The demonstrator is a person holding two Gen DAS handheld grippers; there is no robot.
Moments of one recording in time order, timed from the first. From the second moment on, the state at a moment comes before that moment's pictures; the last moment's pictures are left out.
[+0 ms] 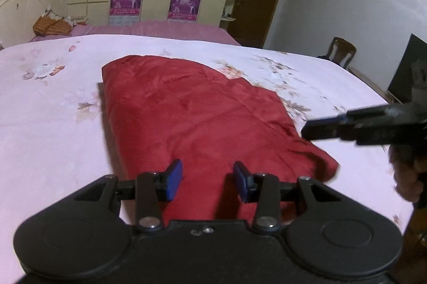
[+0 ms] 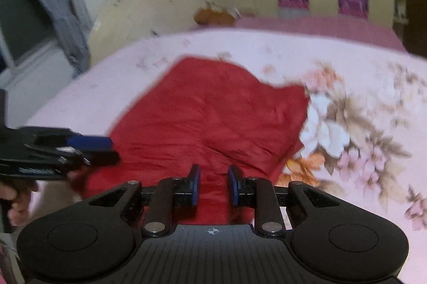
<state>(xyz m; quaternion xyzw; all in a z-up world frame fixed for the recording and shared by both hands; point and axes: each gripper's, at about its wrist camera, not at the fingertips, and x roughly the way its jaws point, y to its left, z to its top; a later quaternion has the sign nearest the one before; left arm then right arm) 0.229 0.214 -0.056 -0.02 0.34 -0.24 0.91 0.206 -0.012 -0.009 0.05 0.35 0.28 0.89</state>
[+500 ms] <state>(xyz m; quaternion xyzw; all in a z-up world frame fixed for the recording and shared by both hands) 0.198 0.203 -0.077 0.00 0.34 -0.18 0.92 0.163 0.009 -0.051 -0.01 0.37 0.27 0.89</state>
